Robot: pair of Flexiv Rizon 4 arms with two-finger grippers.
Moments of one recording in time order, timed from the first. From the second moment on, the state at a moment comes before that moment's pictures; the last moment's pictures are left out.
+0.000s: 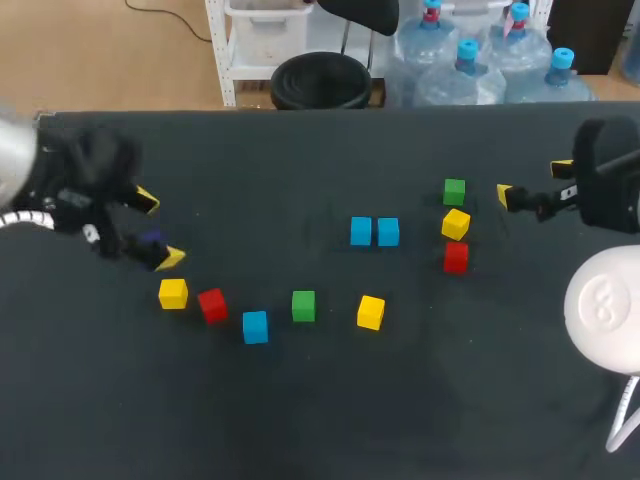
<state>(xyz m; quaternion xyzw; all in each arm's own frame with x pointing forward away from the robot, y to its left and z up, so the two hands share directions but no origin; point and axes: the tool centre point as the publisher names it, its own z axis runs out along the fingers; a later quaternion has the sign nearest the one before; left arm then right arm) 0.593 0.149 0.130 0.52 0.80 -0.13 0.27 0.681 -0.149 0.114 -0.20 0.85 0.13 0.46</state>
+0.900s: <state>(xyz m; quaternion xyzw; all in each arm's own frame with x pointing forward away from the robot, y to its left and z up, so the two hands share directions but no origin) 0.703 0.184 0.277 0.22 0.88 -0.20 0.37 0.681 -0.149 0.114 -0.20 0.86 0.13 0.46</state>
